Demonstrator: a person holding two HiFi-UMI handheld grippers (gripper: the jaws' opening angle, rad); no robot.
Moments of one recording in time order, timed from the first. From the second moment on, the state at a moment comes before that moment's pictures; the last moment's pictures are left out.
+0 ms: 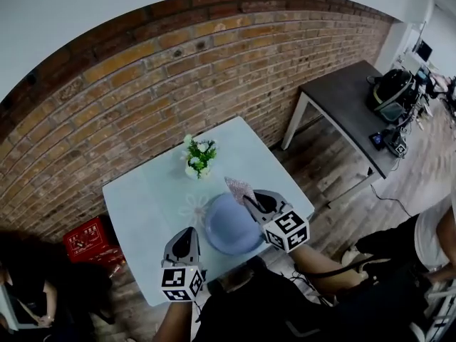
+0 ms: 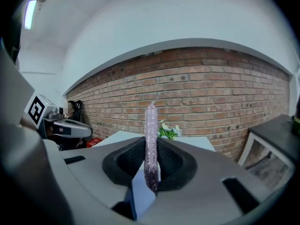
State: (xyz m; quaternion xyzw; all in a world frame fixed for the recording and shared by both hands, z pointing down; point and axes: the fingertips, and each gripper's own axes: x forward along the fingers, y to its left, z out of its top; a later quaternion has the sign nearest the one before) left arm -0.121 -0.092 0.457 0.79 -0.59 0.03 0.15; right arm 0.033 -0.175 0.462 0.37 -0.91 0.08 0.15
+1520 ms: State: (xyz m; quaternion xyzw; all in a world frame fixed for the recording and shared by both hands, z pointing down) left arm -0.087 -0.076 0.651 0.63 -0.70 0.06 0.33; right arm -0.056 -0.182 0.607 0.05 -0.96 0.06 0.26
